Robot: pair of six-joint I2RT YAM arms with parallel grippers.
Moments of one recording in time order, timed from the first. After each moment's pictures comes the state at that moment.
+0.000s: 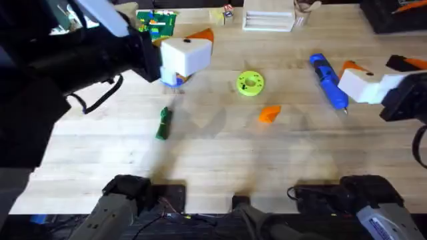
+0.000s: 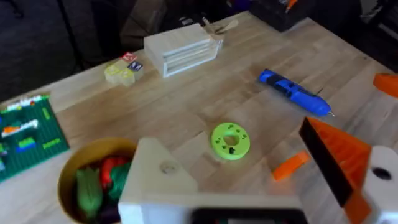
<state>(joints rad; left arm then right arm) -0.10 0.82 0.93 -0.52 0.60 0.08 0.00 0.47 0.78 -0.78 -0.08 -0.01</state>
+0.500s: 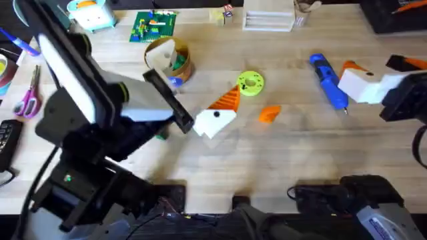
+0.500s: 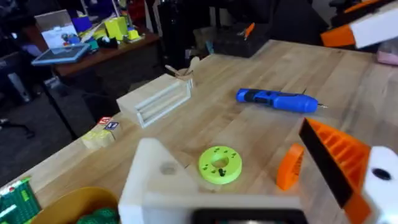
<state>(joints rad) -0.40 0.48 0.36 0.05 0.45 0.15 0.00 0.47 0.78 -0.78 -0.08 -0.01</state>
